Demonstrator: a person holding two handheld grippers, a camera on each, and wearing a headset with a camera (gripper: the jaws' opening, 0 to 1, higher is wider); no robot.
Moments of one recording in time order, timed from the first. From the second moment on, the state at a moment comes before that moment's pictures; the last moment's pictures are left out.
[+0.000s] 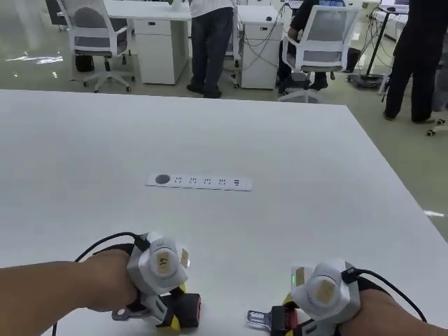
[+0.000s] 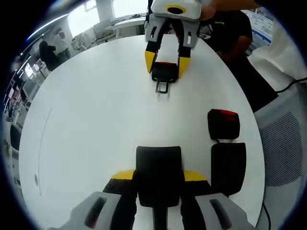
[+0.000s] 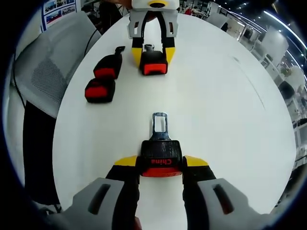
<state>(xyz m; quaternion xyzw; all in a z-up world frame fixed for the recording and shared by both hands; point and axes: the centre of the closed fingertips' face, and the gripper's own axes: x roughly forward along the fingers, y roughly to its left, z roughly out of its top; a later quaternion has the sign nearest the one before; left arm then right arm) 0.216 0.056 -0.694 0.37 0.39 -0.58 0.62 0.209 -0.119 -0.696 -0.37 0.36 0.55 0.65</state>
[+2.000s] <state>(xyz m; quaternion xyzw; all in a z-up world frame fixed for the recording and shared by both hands) 0.097 0.204 -0.662 0.14 0.40 -0.35 0.84 0.113 -0.137 -0.638 -0.15 0.32 0.42 0.83</state>
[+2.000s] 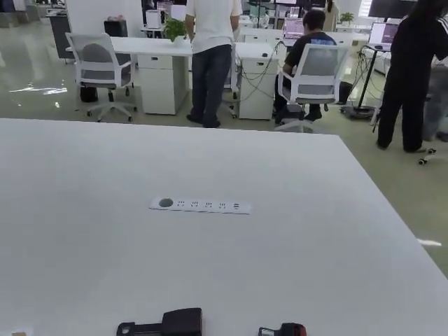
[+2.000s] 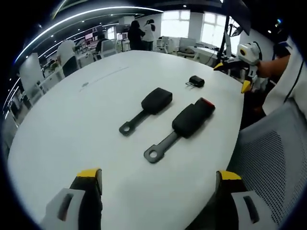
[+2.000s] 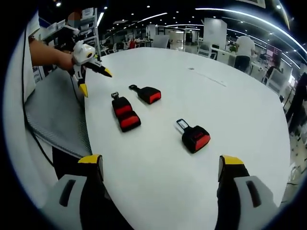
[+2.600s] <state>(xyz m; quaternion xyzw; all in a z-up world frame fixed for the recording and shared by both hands) 0.097 0.199 -0.654 0.13 0.39 -0.32 0.85 0.118 -0.142 -0.639 -0.16 0.33 0.41 0.83</state>
